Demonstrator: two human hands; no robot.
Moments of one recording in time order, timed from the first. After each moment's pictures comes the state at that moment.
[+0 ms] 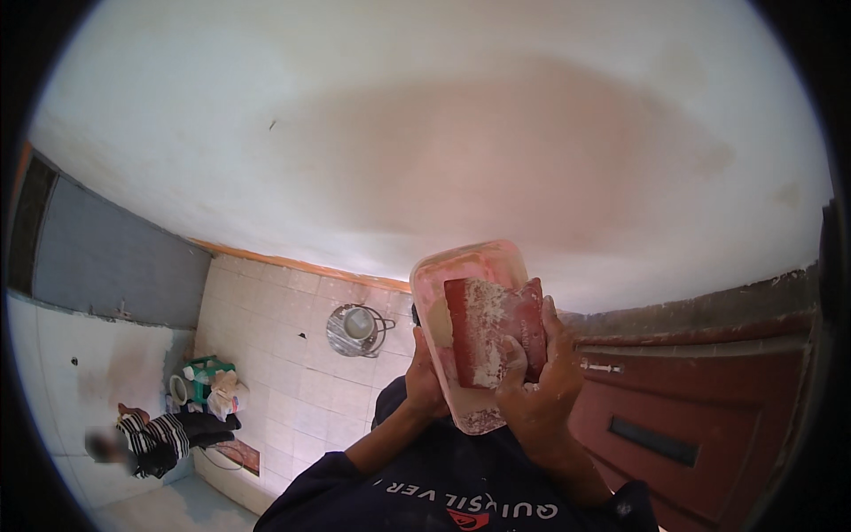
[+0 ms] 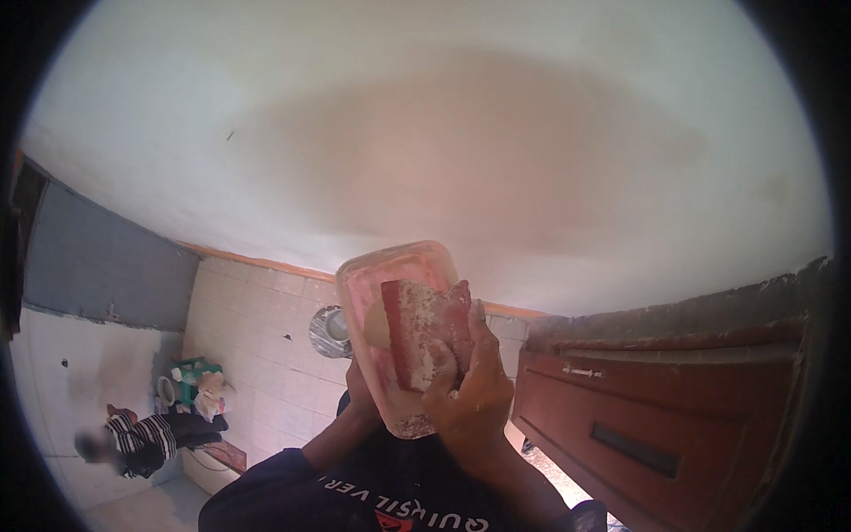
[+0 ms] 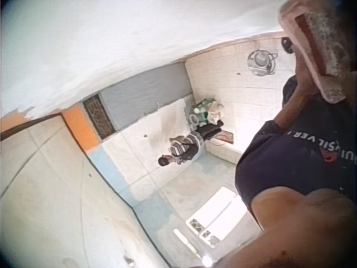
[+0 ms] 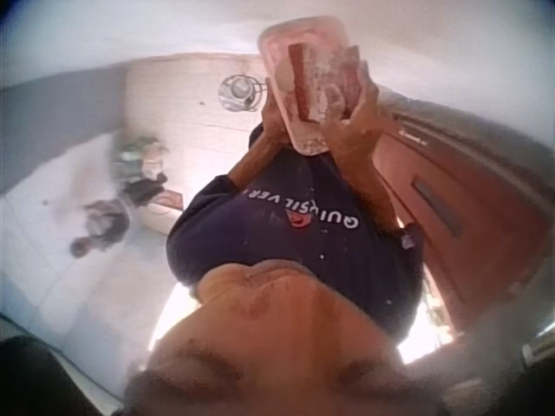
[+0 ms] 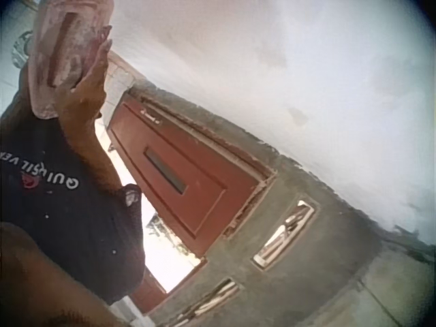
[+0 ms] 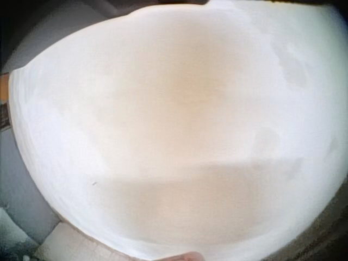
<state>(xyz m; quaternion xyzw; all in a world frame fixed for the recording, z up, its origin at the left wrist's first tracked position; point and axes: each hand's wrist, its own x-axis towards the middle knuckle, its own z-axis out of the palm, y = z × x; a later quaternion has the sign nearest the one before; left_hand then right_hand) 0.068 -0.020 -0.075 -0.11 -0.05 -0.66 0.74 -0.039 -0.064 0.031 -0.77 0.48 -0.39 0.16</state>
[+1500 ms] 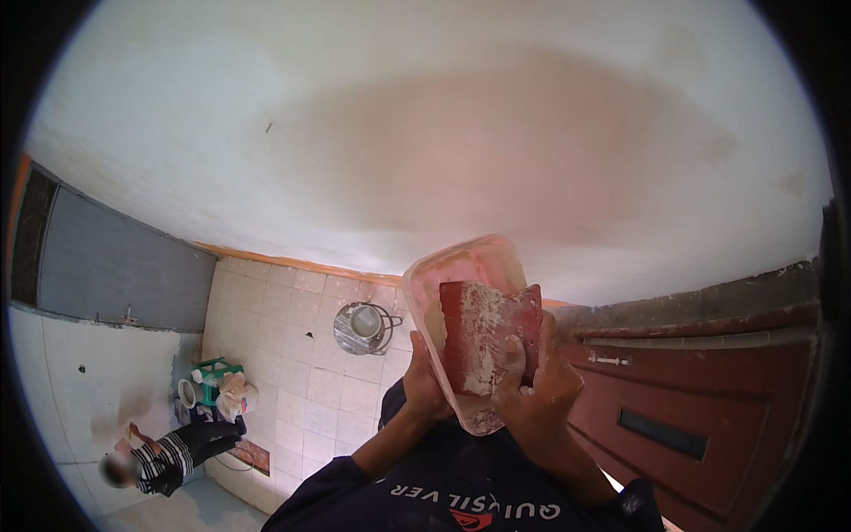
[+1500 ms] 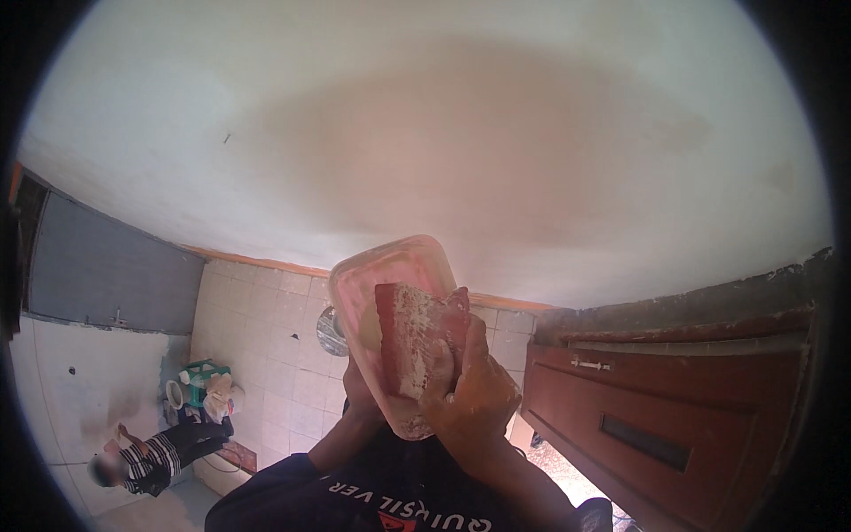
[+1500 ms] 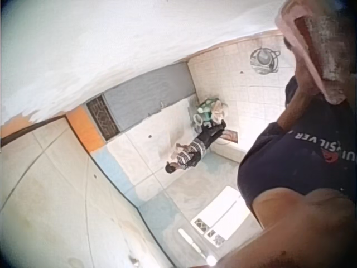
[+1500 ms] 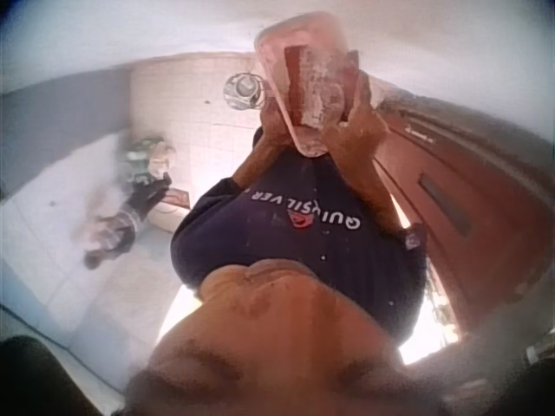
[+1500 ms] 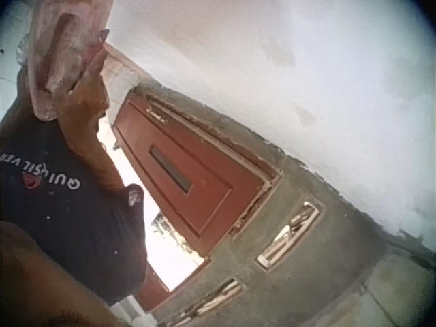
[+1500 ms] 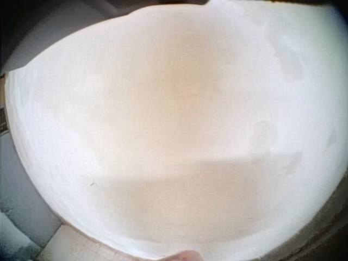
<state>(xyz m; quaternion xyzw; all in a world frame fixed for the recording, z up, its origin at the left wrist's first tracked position) 0.079 -0.002 -0.054 0.33 -0.17 -0.62 0.69 -0.039 -0.054 0.021 -0.78 0.50 -0.36 0.15</state>
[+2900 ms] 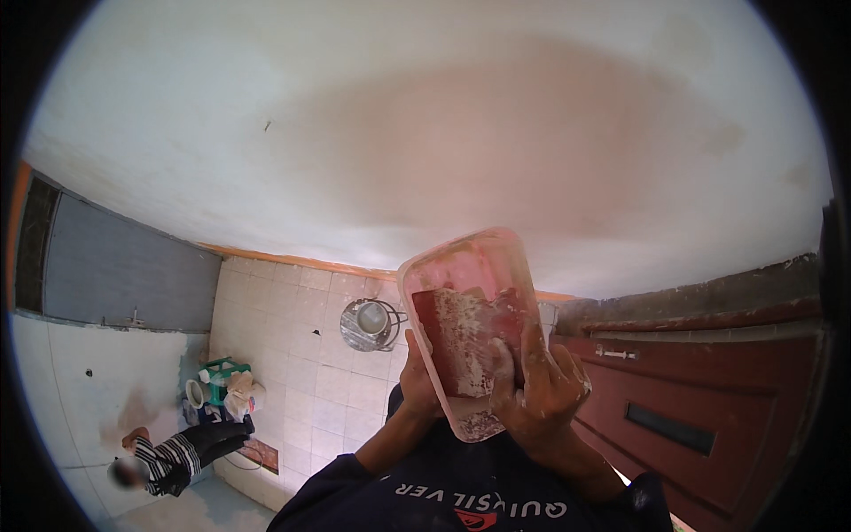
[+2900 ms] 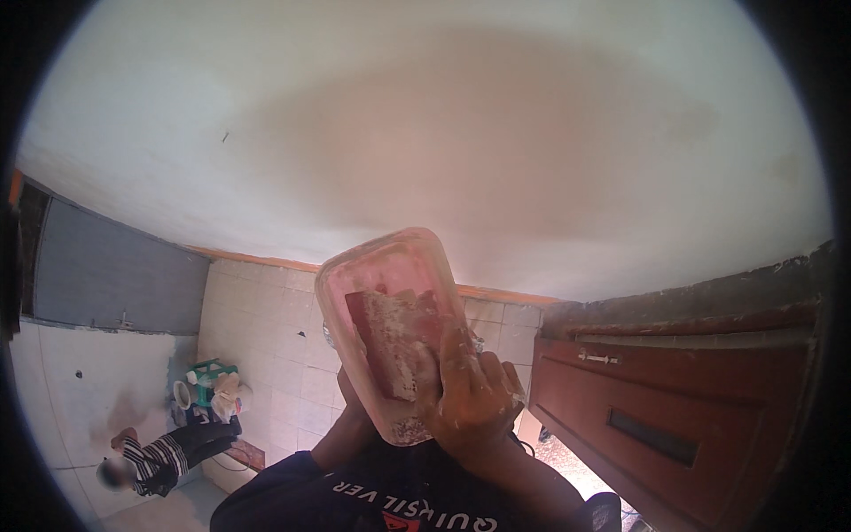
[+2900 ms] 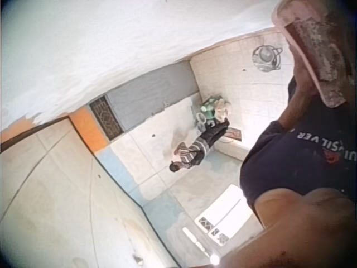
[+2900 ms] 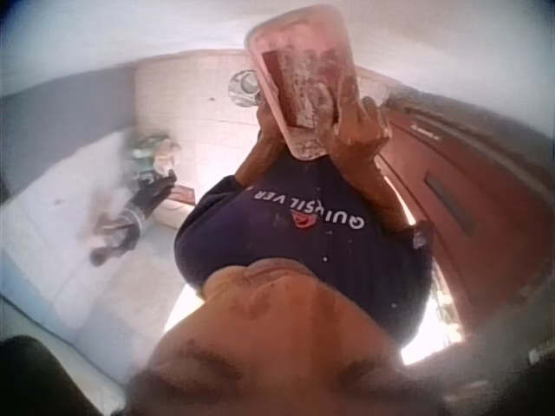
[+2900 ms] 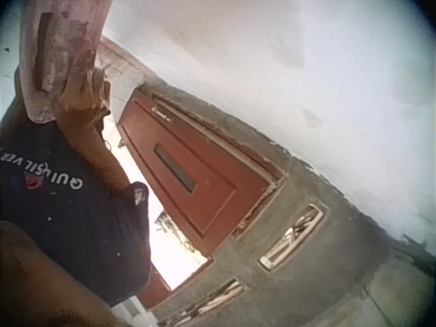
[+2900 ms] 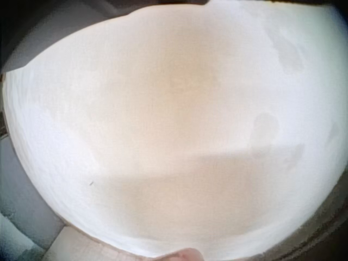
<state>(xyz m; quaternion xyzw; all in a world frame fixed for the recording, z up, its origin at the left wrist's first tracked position) 0.077 0.010 -0.073 0.31 -0.03 -0.62 0.72 -0.047 -0.048 0.030 -0.84 0.43 -0.32 0.05</state>
